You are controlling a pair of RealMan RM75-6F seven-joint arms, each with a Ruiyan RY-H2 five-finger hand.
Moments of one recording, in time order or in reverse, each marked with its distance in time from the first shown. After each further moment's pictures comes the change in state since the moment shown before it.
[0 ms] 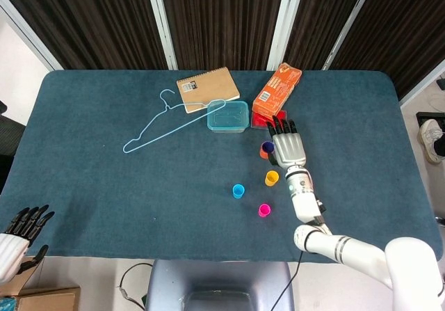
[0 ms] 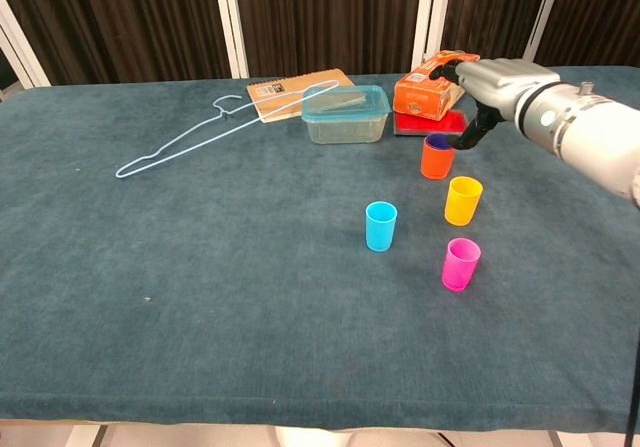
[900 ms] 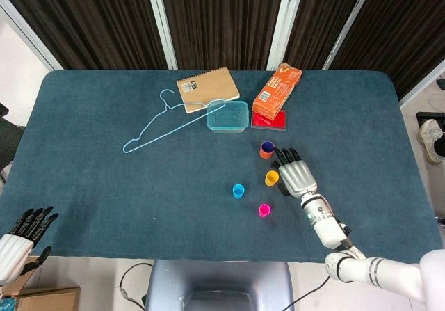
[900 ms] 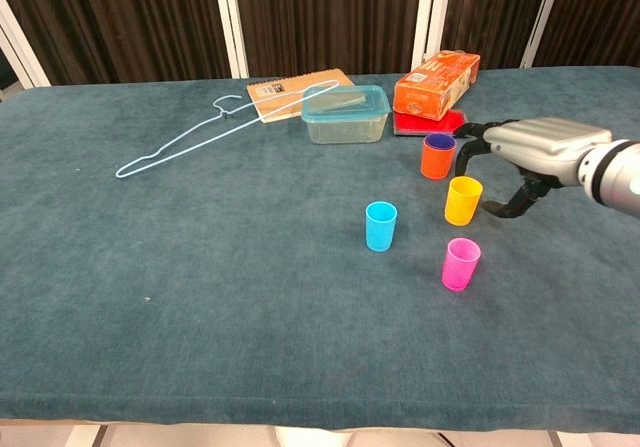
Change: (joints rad) left arm -0.004 -0.006 0.009 -0.002 0.008 -0.005 0.015; right arm -0.132 0.147 -0.199 -0.170 -0.206 -0.050 0.128
